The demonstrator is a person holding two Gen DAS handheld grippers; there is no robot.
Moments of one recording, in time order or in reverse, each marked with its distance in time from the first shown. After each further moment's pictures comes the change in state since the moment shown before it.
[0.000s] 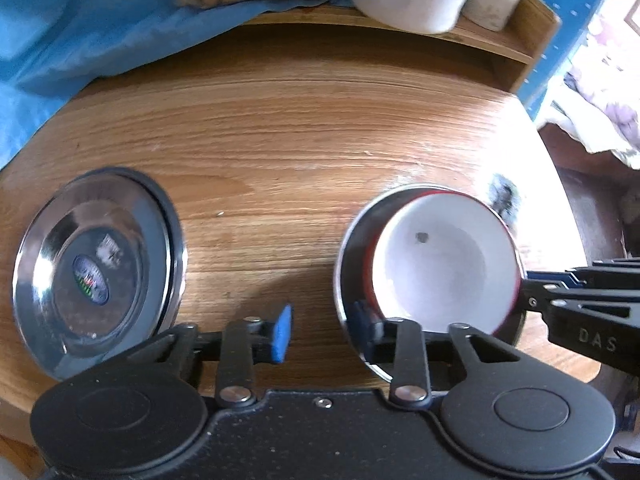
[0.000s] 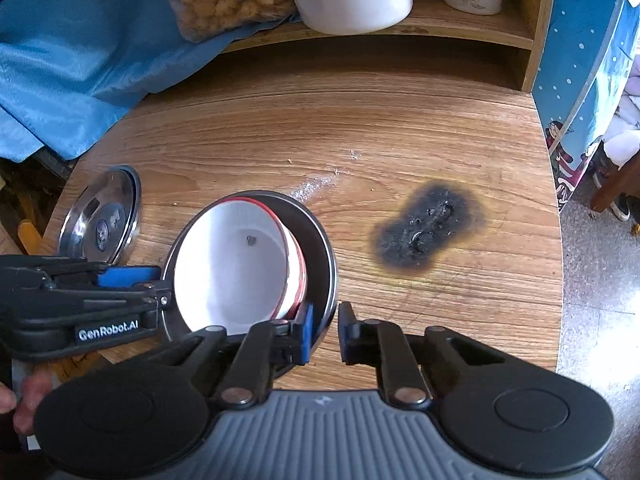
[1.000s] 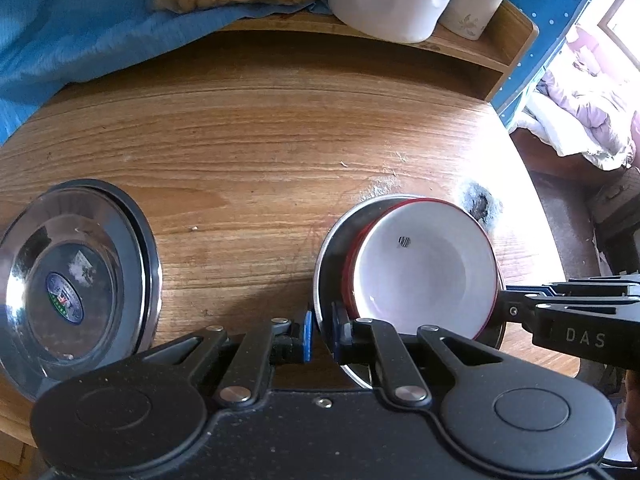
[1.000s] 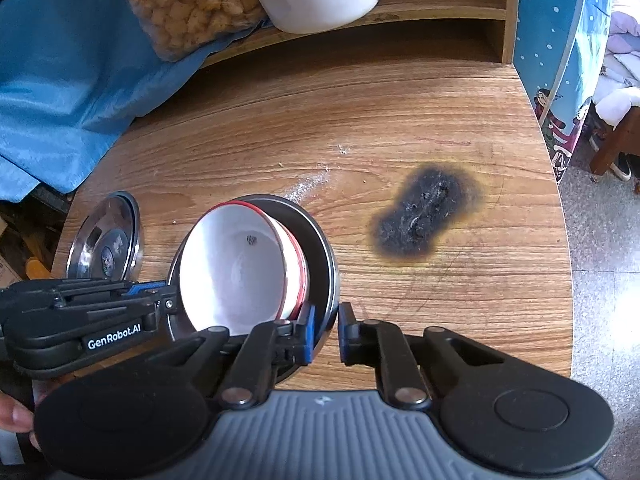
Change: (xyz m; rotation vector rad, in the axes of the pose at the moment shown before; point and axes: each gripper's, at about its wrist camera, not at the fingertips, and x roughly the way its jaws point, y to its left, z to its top) left arm 0.002 0.008 0.005 0.004 -0.022 -0.098; right arm 0.001 -0.007 0.000 0.125 0.001 0.034
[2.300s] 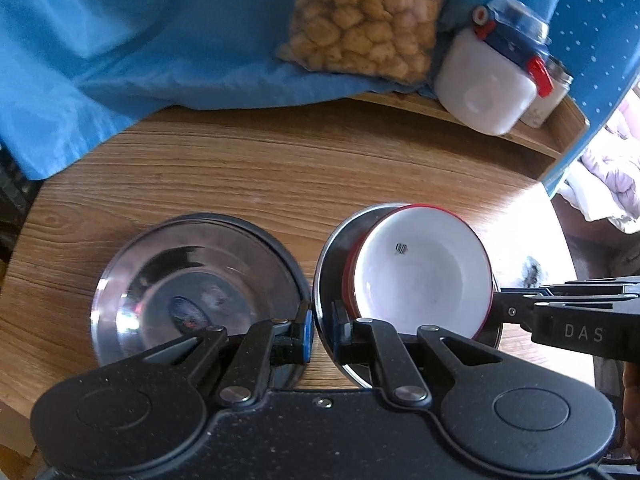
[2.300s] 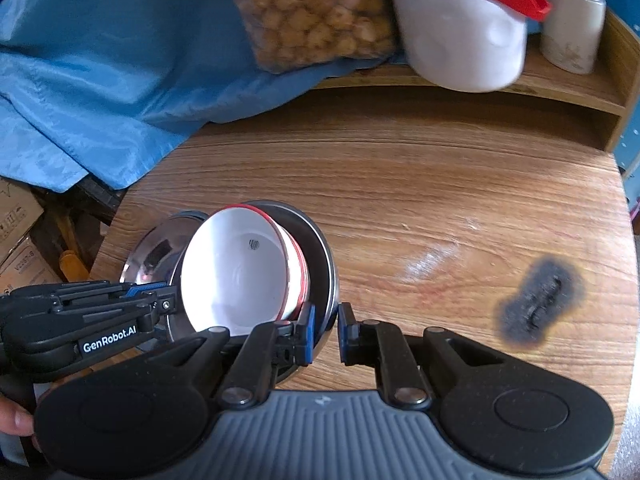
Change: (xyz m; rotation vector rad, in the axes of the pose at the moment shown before) left arm -0.057 0.083 0.001 -0.128 -0.135 0.078; right arm 0.008 0.095 0.040 -0.144 -0.034 0.070
